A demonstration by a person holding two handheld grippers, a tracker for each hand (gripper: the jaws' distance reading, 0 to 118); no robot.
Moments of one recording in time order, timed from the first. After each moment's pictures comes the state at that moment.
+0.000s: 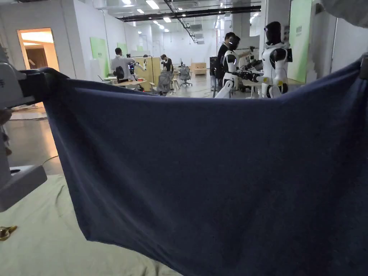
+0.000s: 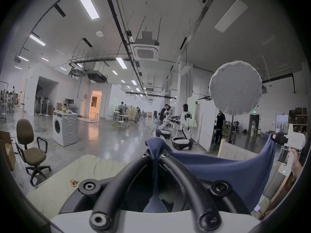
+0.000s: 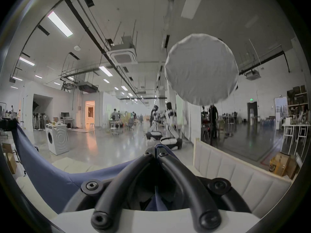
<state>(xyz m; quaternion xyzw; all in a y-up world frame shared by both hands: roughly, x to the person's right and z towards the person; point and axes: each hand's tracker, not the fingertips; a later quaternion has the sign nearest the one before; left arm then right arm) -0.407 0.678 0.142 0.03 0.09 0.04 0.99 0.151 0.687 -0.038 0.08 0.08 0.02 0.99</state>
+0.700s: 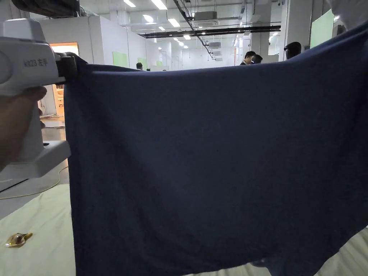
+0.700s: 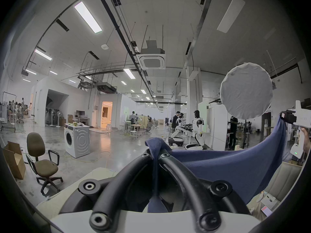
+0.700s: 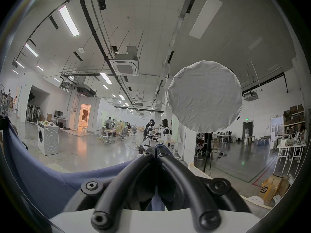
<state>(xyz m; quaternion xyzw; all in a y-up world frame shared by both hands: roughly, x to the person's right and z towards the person) -0.416 0.723 0.108 0.06 0.15 0.01 0.99 0.101 0.775 -0.069 0.14 0.09 0.07 0.98</state>
